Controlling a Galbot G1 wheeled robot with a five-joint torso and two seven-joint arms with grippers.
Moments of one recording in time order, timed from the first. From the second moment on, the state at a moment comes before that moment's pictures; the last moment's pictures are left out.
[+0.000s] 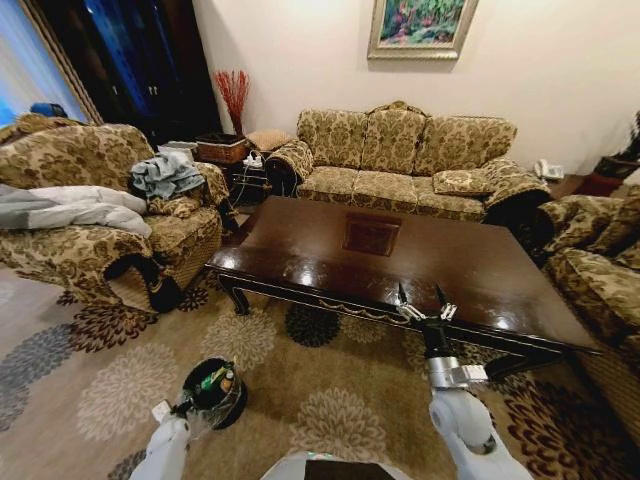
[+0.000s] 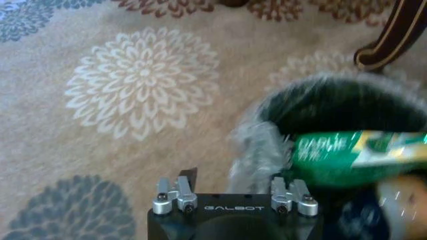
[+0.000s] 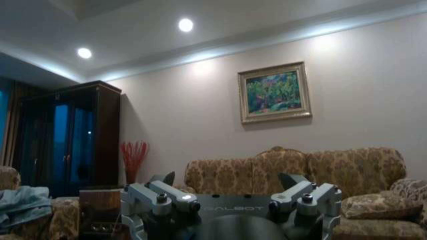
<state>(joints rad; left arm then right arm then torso) 1.21 -1.28 -0.81 -0.83 -0.56 0.11 -0.13 -1.49 1.23 0.49 2.03 0.32 0.32 0.10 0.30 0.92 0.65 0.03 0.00</state>
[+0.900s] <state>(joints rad) 1.78 -1.42 -1.01 -1.83 -0.49 0.38 -0.21 -1.43 1.26 0.49 1.99 0.35 0.30 0.06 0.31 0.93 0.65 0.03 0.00</state>
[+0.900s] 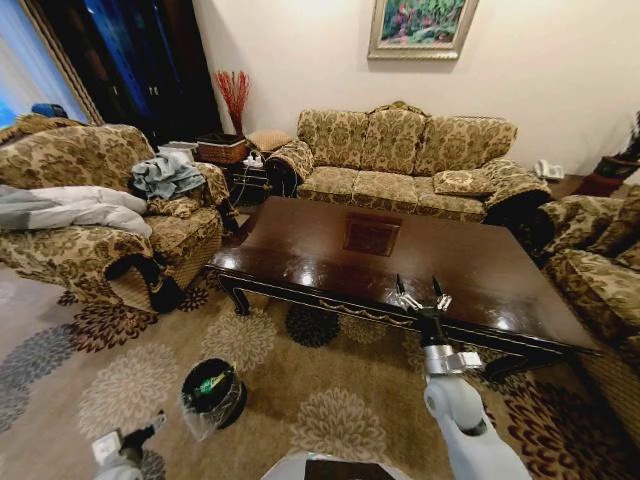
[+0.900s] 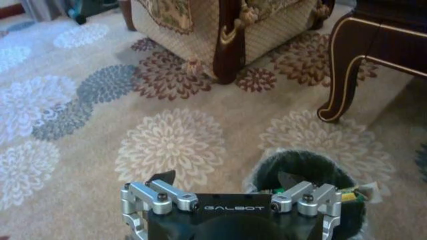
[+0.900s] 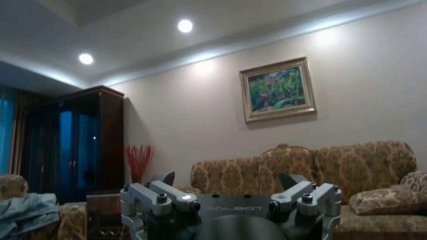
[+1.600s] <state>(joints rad) 1.79 -1.41 -0.98 -1.74 -0.47 0.38 -0.21 -1.44 1.27 0.50 1.96 0.37 0.31 0.04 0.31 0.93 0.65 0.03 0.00</state>
